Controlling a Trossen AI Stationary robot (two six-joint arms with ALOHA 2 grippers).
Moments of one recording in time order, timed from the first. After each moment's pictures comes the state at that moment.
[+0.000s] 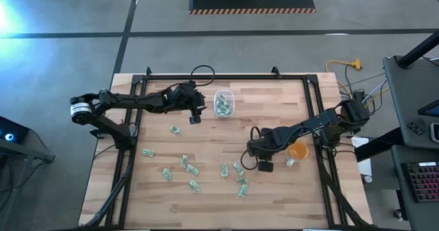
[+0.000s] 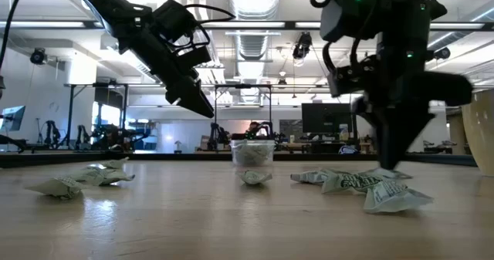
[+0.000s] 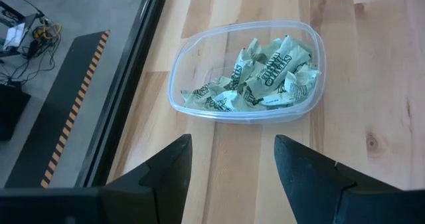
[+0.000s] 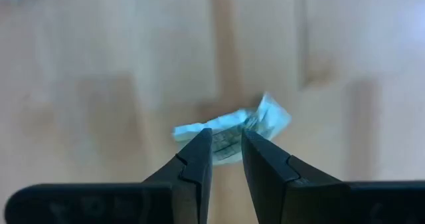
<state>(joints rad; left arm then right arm) 0.38 1.41 0.78 -0.01 -0.12 0.41 0.20 1.68 0.92 -0.66 0.08 0.34</state>
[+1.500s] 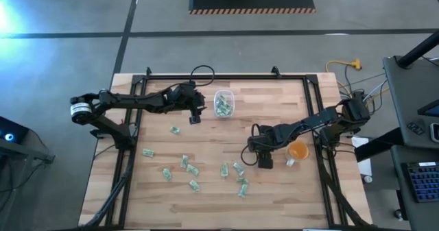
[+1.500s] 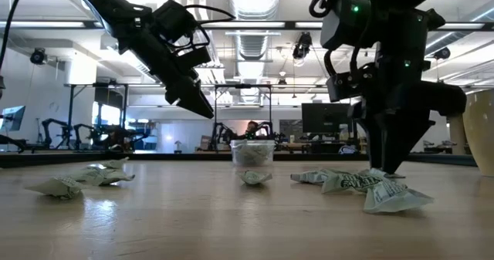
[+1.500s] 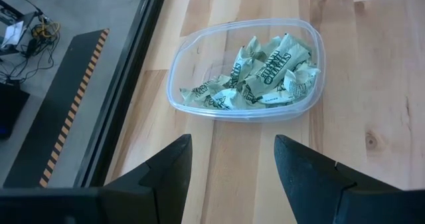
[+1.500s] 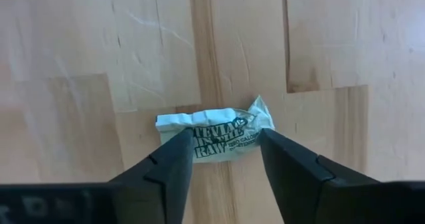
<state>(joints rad) 0.38 1.42 0.78 -0.01 -0.12 0.40 0.15 1.67 0.87 -0.59 0.08 0.28</state>
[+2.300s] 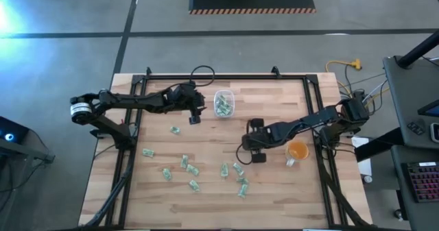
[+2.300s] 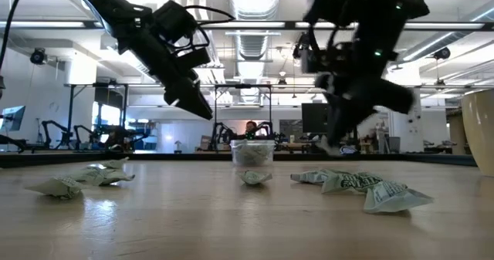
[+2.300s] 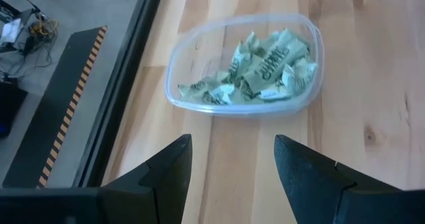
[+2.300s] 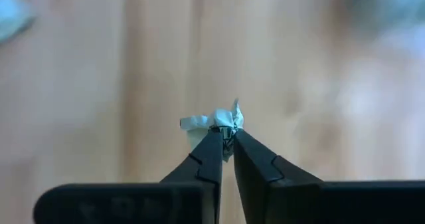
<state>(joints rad) 0.38 1.42 0.78 -0.03 -0.12 0.40 0.15 1.67 0.97 -0.54 0.33 0.04</state>
